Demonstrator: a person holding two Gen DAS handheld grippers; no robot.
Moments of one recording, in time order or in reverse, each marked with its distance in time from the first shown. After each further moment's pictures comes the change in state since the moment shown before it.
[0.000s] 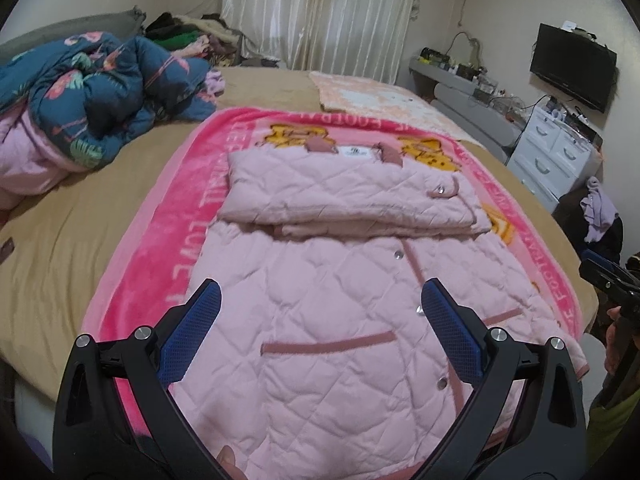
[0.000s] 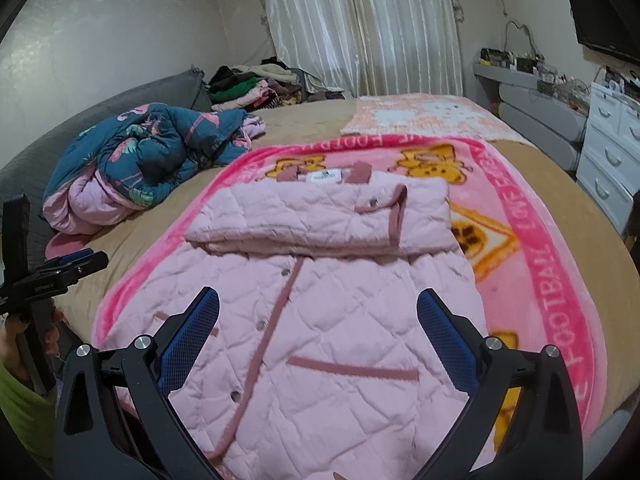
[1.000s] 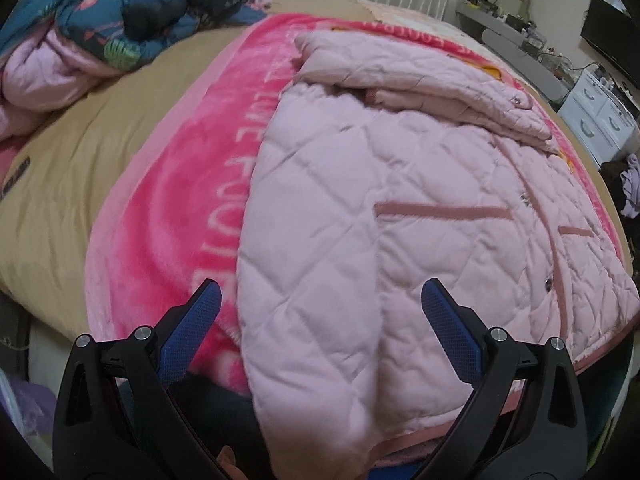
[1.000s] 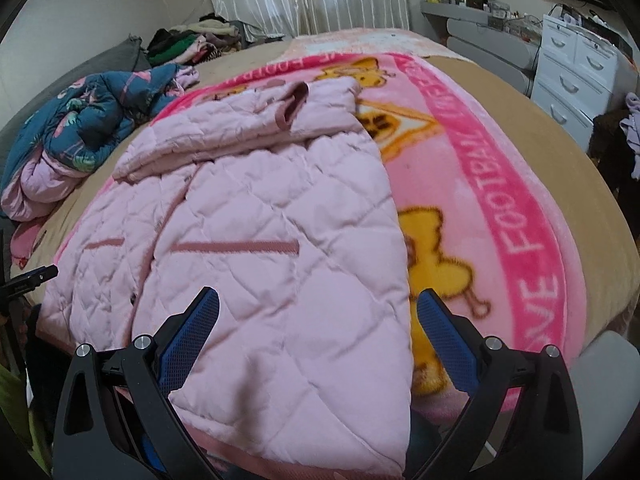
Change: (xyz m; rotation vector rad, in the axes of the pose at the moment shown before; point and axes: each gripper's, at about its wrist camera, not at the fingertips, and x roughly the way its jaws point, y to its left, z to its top) left arm 0.039 0.084 -0.091 -0.074 0.259 0.109; right arm -0.001 -0.091 -0.091 0.108 0.203 -0.140
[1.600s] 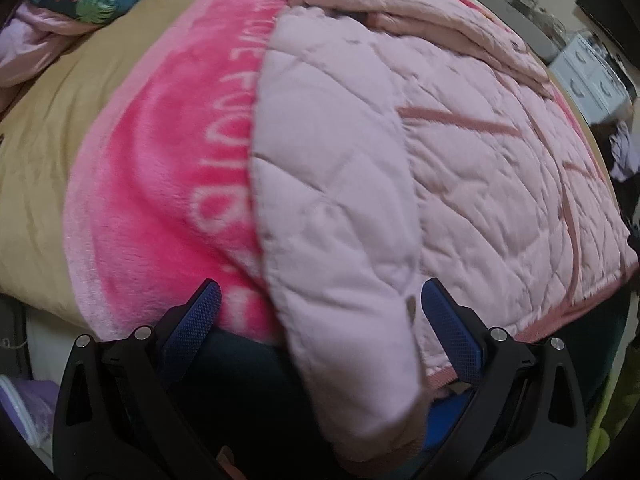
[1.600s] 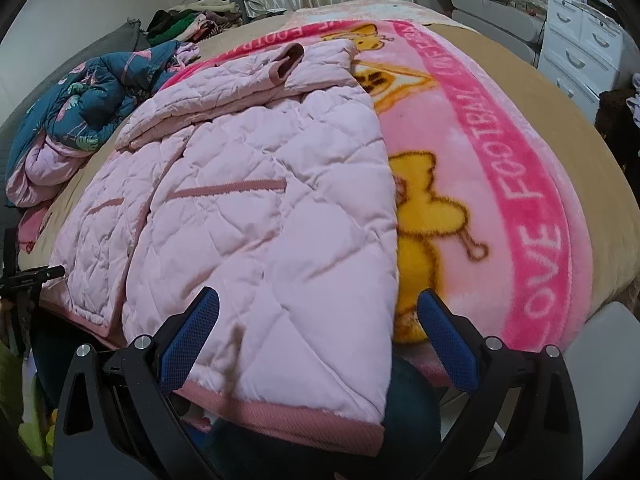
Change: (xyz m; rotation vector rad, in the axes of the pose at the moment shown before) left arm 0.019 0.018 -0.028 0.064 0.202 -0.086; right arm -0.004 -0.019 -0.031 0.017 0.105 0.036
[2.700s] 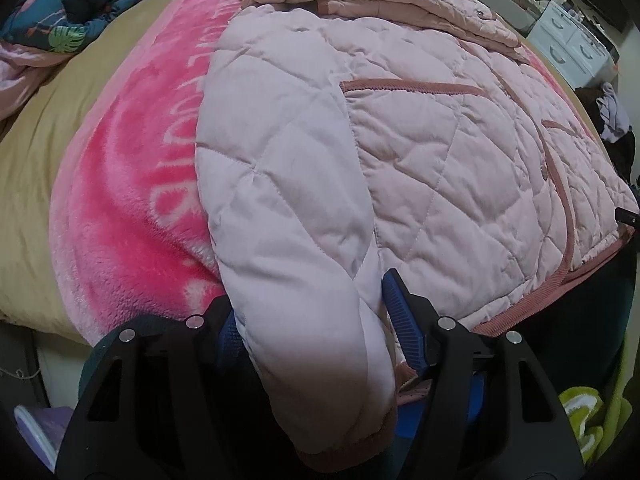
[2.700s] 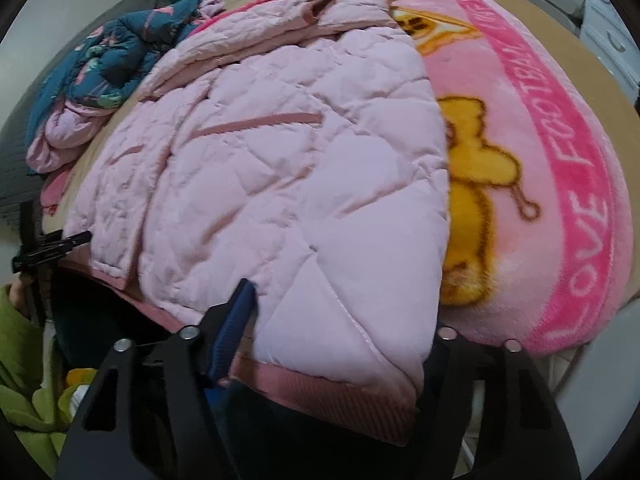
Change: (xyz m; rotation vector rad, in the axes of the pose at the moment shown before) left arm 0.006 -0.022 -0.011 0.107 -0.006 0.003; right arm 0.020 0.013 -0.006 -0.057 0.176 0.160
